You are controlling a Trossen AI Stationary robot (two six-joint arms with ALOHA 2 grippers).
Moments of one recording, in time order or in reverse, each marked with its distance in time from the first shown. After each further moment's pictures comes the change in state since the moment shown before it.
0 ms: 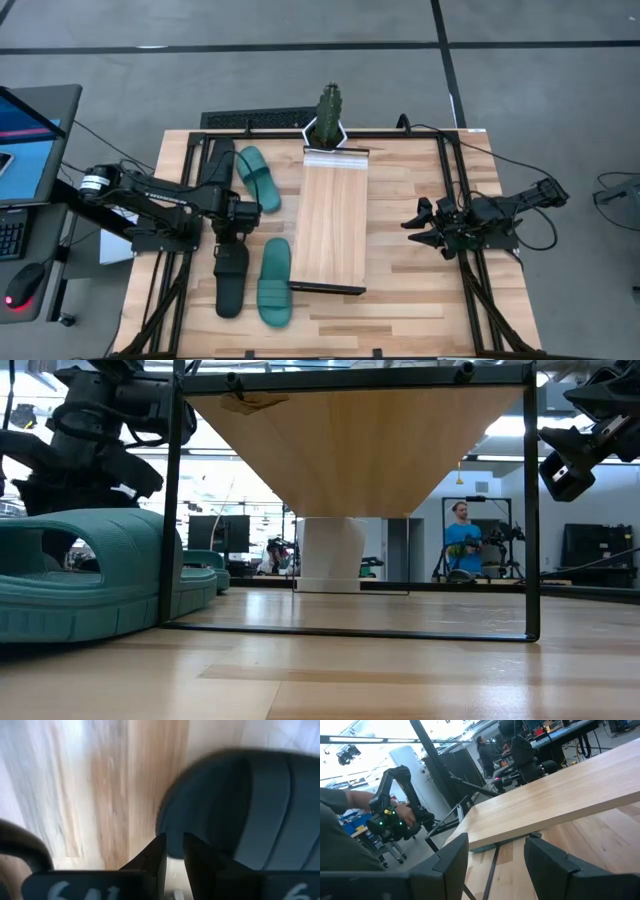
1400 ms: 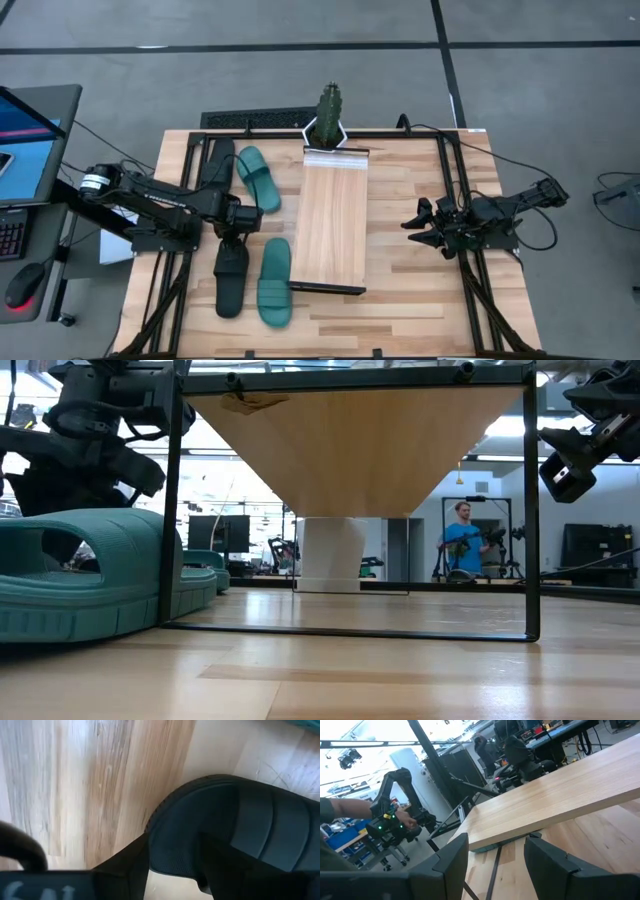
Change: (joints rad) left arm -0.054 0.000 0.001 0.036 -0.008 -0.206; right arm 0.000 0.000 0.000 0.001 0.000 0.027
